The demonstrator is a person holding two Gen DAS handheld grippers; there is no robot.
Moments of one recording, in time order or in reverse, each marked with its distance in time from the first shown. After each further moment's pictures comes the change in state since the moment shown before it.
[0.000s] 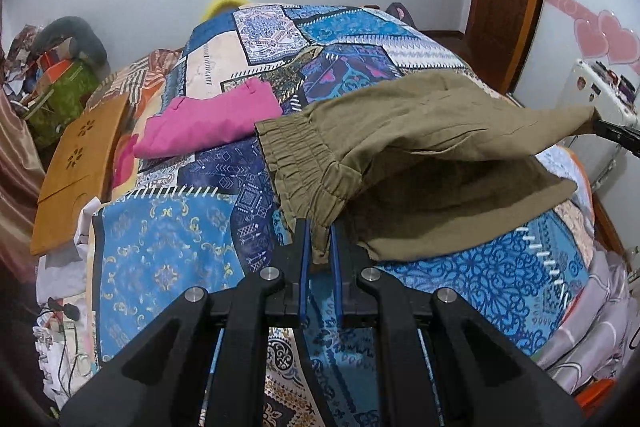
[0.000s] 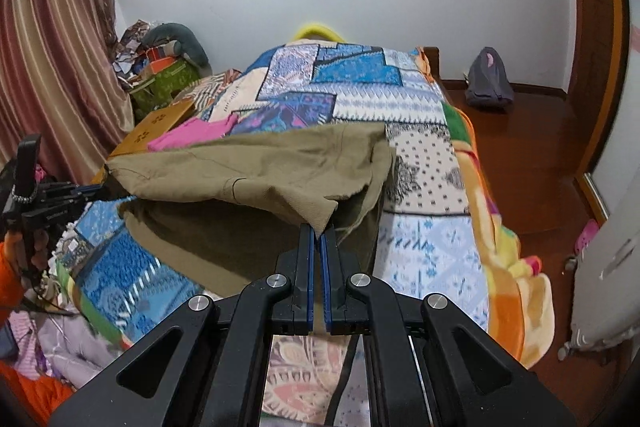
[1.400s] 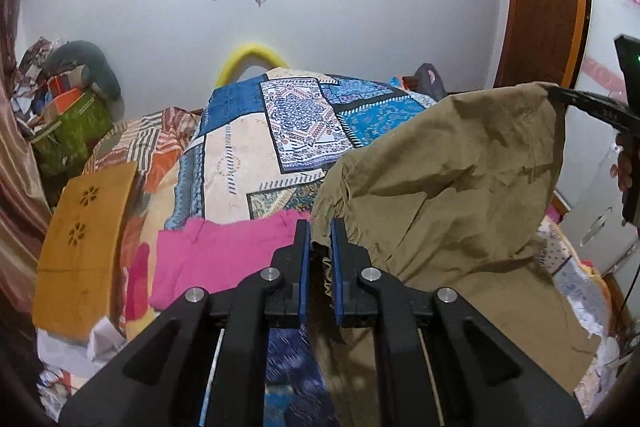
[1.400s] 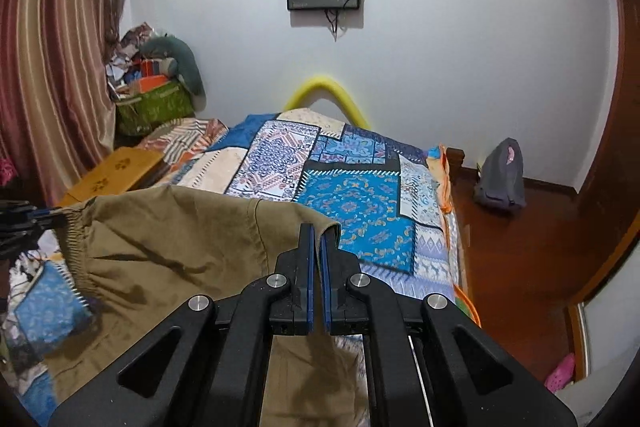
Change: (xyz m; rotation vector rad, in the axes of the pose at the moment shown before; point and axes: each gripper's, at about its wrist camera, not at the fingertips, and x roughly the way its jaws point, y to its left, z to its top) left arm 0.052 0.073 0.182 -0.085 -0.174 0.037; right arm 0.086 0.007 0.223 -0.195 -0.135 -0.023
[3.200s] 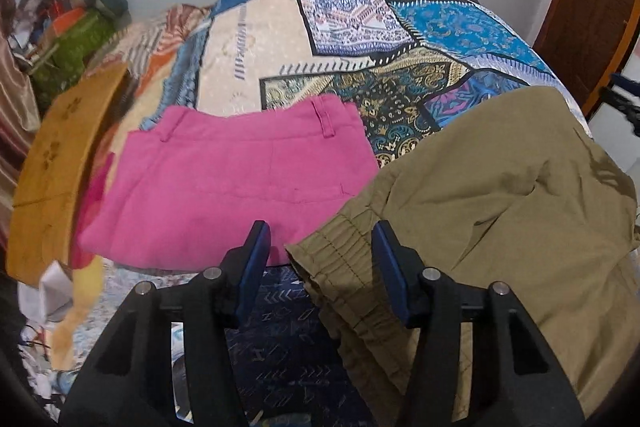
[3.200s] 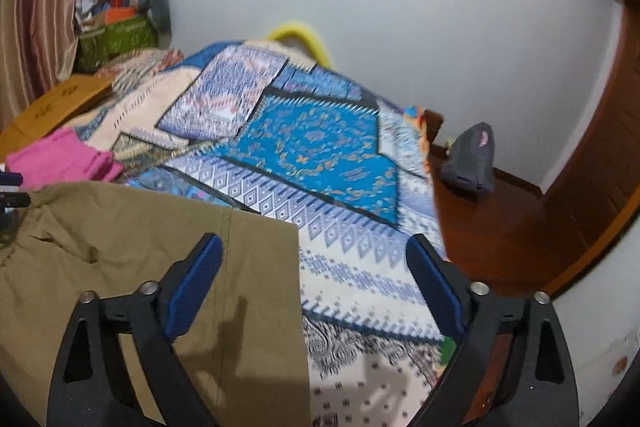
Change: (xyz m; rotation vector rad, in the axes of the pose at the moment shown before) left arm 0.158 0.041 -0.067 -0.102 0.295 0.060; right arm 0.108 -0.004 -0.070 -0.149 0.180 -0.157
